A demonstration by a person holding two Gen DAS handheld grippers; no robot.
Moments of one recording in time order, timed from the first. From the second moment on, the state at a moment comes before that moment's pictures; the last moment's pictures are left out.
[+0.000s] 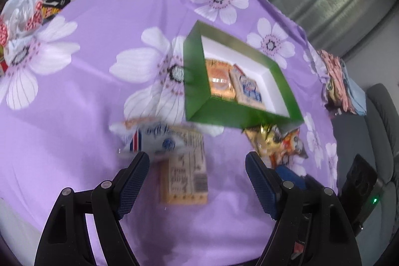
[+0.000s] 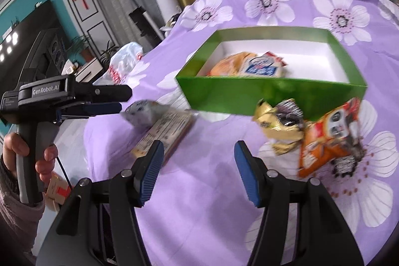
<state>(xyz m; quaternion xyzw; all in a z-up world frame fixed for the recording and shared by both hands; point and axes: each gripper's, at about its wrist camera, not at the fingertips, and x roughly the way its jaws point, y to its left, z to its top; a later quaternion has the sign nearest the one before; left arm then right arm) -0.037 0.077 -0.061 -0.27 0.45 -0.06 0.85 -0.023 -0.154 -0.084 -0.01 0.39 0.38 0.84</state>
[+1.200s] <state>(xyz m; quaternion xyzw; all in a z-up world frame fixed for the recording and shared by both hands) -0.025 0.068 -0.113 -0.23 0.48 -0.08 0.84 -0.011 -0.076 -0.131 -0.02 0.45 0.45 0.77</state>
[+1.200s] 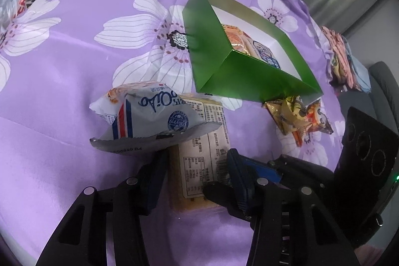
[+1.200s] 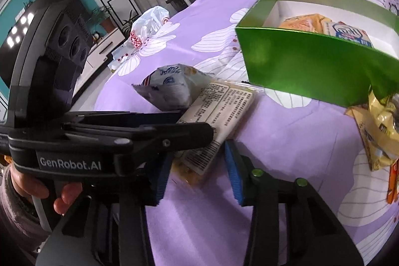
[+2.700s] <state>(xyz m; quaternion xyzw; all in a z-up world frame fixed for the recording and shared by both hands) 0.019 -0.031 -0.007 -0.16 0.40 -0.17 0.89 0.002 -0.184 -0.046 0.01 0.31 0.36 0.88</state>
